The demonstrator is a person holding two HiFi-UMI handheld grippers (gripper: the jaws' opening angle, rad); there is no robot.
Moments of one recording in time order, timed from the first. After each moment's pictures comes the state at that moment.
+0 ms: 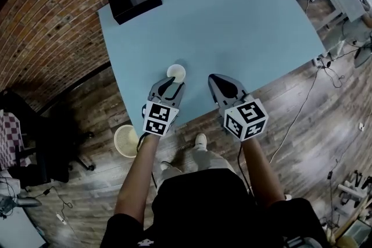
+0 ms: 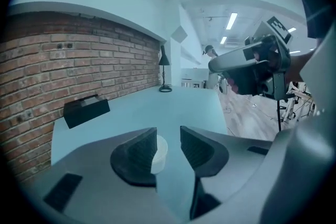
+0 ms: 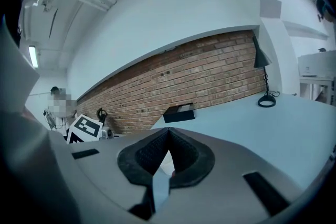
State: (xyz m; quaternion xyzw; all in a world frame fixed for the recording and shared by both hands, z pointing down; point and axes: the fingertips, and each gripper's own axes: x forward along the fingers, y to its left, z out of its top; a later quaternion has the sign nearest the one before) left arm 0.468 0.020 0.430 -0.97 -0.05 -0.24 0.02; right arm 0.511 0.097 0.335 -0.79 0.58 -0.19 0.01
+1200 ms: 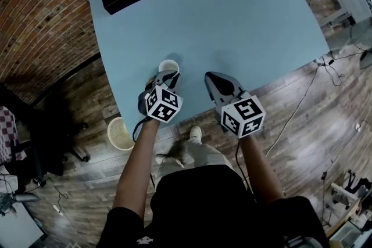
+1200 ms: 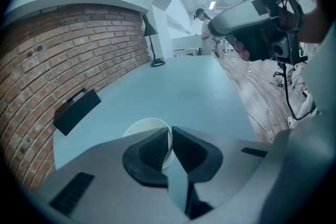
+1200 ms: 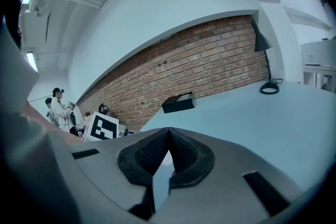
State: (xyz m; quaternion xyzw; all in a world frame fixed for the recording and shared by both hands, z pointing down) left arm 0.505 0.017 0.517 -0.91 -0.08 -0.38 0.14; right arm 0.533 0.092 0.389 -0.77 0.59 -0.24 0.01
